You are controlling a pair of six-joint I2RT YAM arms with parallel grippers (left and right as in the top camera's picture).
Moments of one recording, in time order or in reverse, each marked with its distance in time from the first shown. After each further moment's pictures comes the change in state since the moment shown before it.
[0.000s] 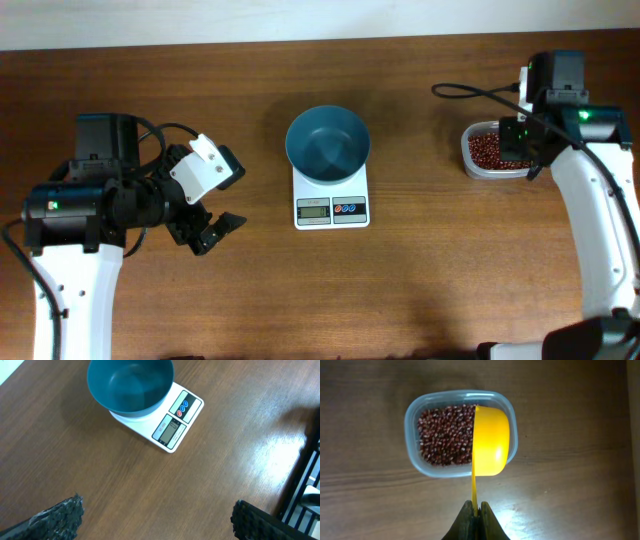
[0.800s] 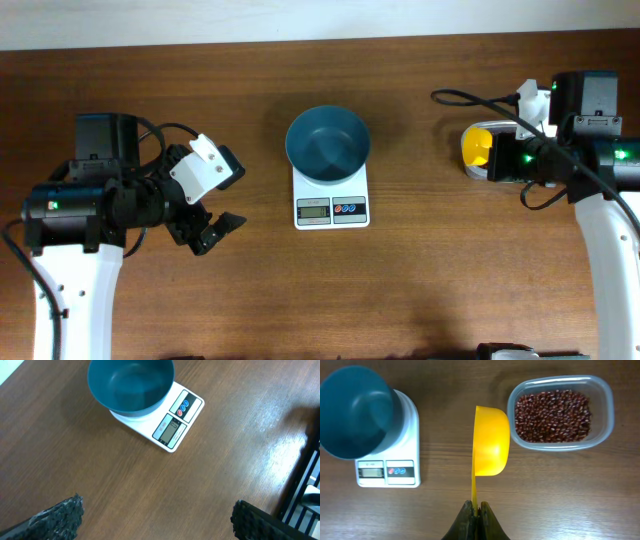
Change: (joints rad) left arm 0.000 0.000 0.000 0.000 -0.003 0.000; right arm 0.000 -0.202 0.000 -0.157 -0.430 0.076
